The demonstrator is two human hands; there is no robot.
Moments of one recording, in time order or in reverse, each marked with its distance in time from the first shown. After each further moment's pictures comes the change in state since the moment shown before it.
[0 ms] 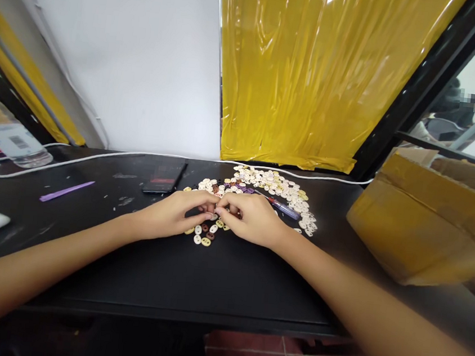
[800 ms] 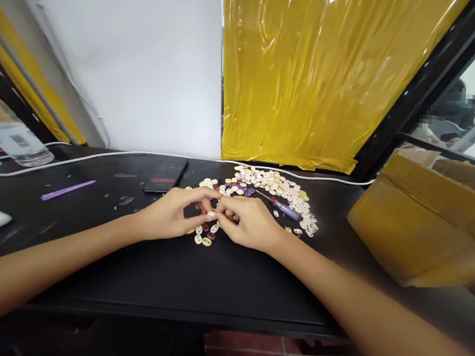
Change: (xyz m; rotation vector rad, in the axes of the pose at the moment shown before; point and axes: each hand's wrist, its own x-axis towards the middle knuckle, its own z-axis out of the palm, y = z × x) left_hand -0.002 0.004 0.003 -0.111 0.110 -0.009; right_hand -0.002 0.000 0.010 0.024 0.030 -0.093
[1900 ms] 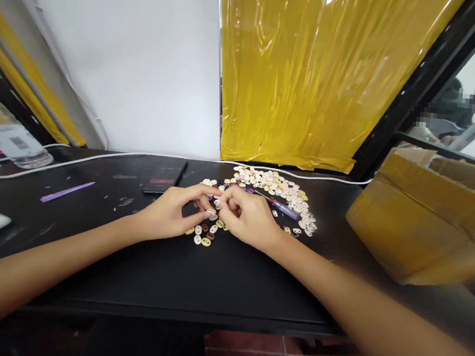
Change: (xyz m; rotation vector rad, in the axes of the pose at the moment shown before) left_hand 0.001 0.002 0.001 0.028 0.055 -0.008; right_hand 0.002 -0.005 0.001 0.069 0.182 0.156
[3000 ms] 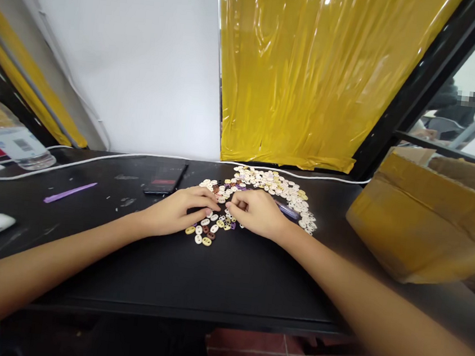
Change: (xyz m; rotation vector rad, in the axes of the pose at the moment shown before) left_hand 0.000 -0.021 -0.002 0.202 -0.129 0.020; right_hand 0.009 0.018 -0.015 -0.156 -0.215 0.104
